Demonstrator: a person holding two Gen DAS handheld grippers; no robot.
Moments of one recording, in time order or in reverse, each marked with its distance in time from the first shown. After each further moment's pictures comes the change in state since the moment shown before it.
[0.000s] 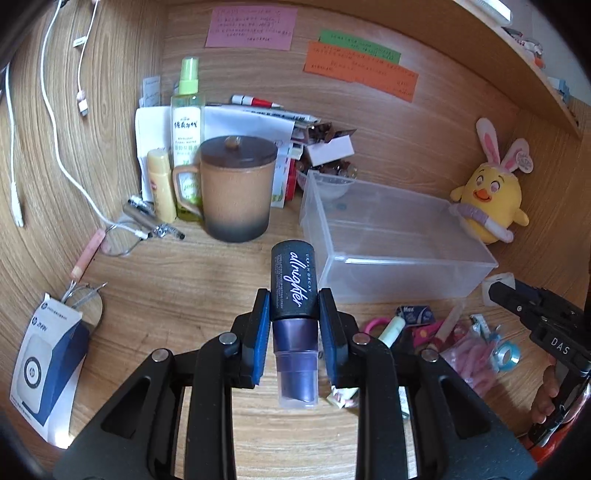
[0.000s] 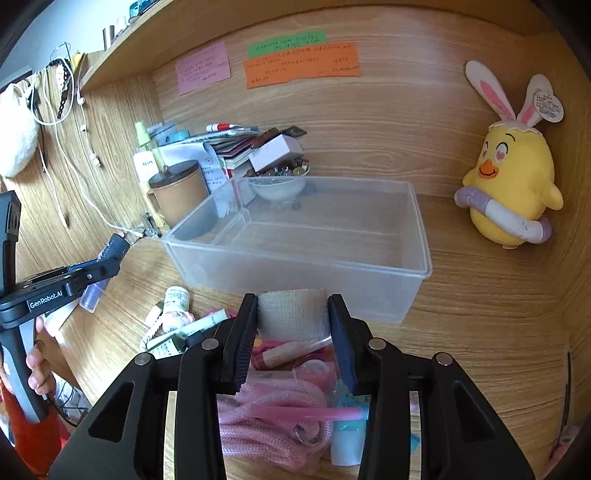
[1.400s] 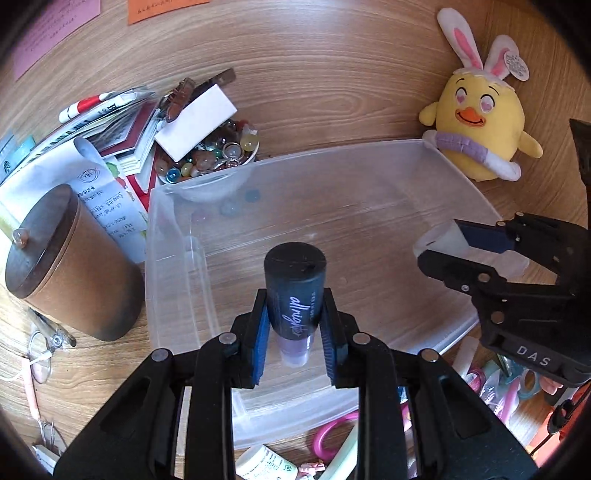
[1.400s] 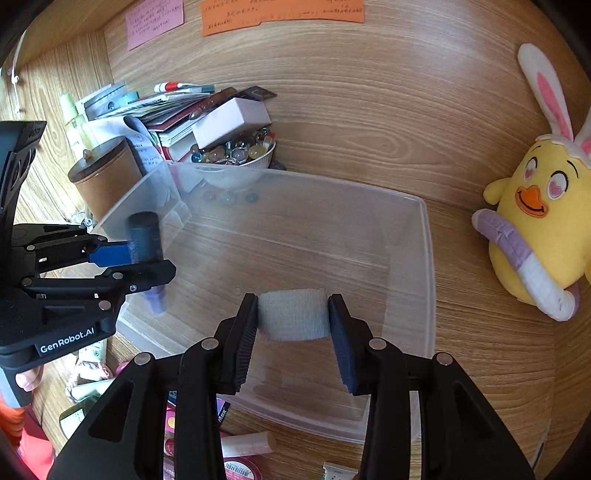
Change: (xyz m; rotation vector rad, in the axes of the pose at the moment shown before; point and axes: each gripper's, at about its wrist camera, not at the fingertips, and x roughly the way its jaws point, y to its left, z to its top) left arm 0.141 -0.092 0.059 0.320 0.279 -0.094; right arm 0.111 -0.036 0.053 -0.079 0.234 -0.052
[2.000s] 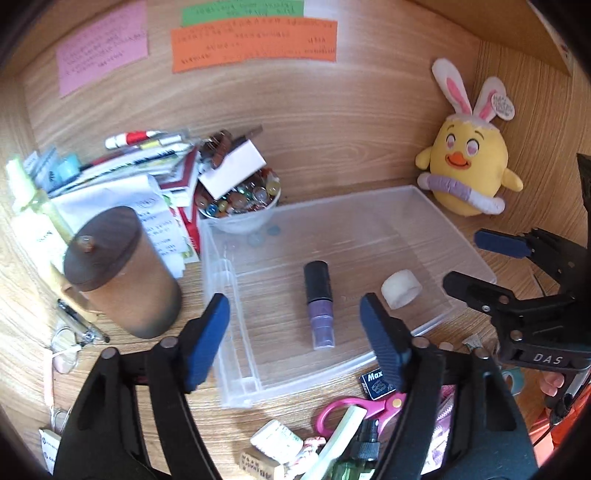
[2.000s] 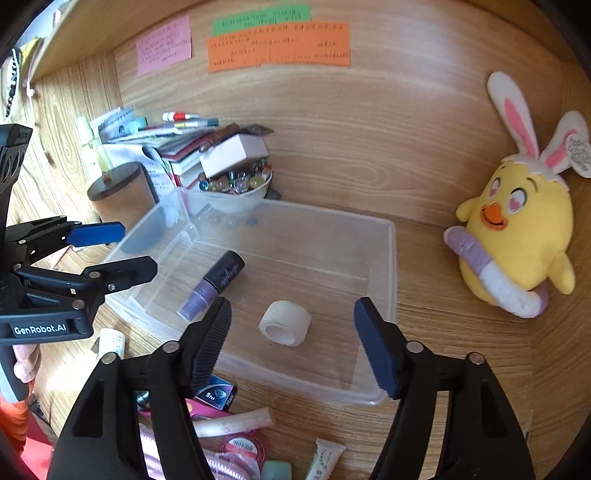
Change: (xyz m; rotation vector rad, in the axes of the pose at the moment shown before) left arm -0.059 0.004 -0.009 -0.042 -0.159 0.046; right arm -0.058 0.004 -0.008 0.014 -0.128 -0.053
